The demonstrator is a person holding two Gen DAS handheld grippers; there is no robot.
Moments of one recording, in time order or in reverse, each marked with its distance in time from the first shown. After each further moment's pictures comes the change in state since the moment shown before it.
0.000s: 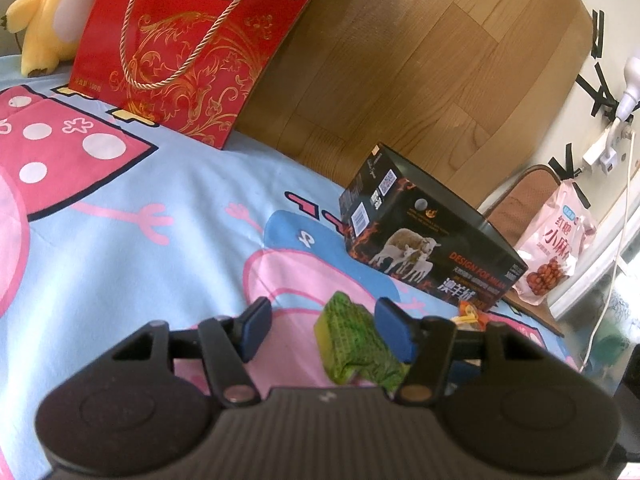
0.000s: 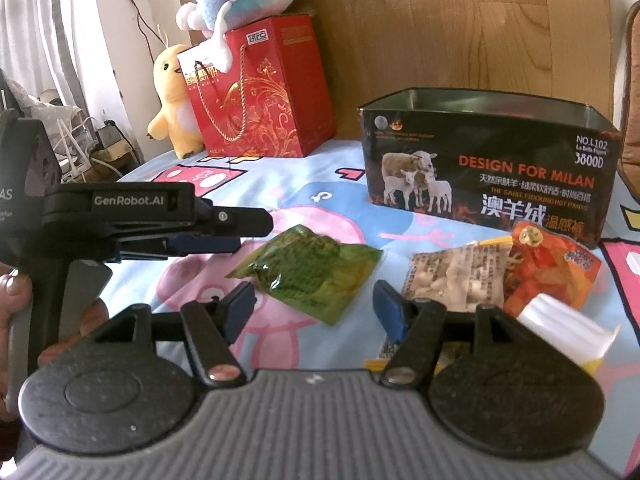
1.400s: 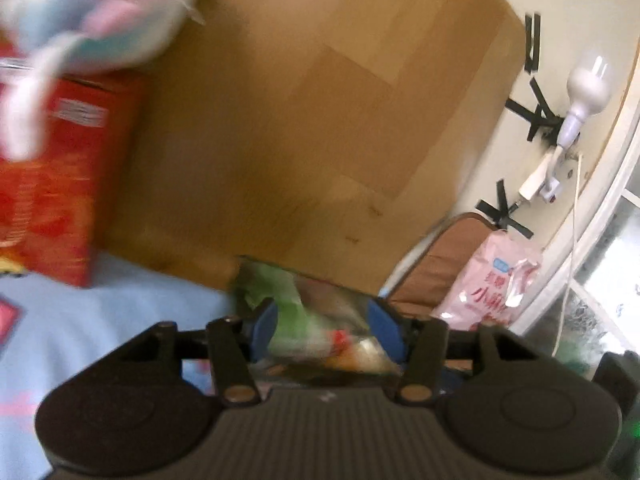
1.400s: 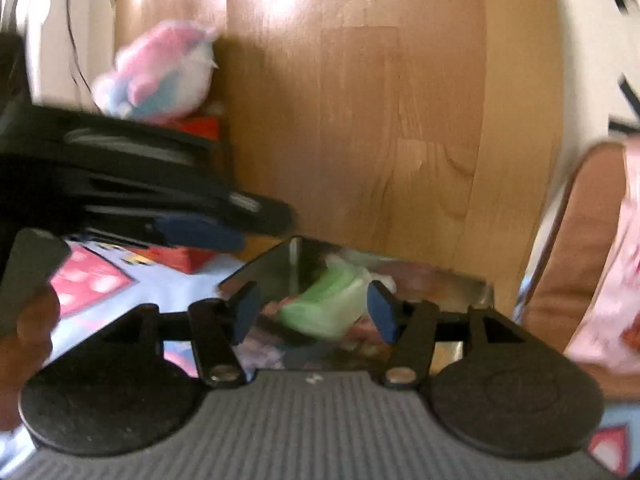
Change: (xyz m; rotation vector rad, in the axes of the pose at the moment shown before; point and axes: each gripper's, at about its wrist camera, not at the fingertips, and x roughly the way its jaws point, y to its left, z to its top) left arm 0.016 -0.094 0.087 0.131 -0.077 -0.120; right arm -0.019 -0.051 0.094 -0.050 -0.157 -0.186
